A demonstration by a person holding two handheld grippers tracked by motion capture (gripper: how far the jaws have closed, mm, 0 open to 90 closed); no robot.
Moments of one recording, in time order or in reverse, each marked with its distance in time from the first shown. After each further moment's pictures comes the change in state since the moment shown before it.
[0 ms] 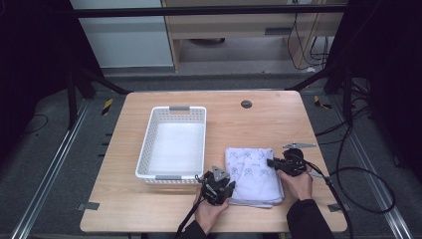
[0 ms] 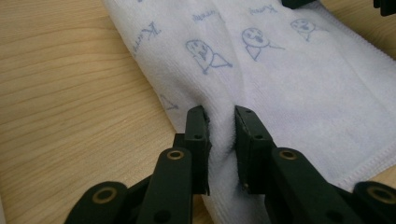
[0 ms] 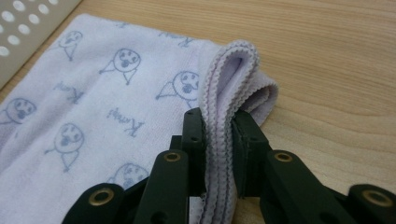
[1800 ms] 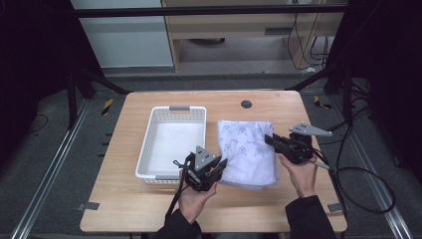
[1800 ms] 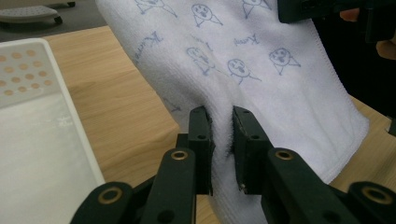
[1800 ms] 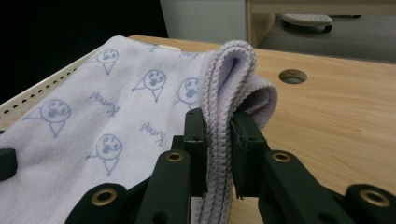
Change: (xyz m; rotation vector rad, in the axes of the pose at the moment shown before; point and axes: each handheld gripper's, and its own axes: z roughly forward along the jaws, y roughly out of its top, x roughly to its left) left arm 0.004 0.064 -0.089 -0.207 0.013 0.113; right arm 0.061 0.063 -0.074 -0.320 0.028 -0.141
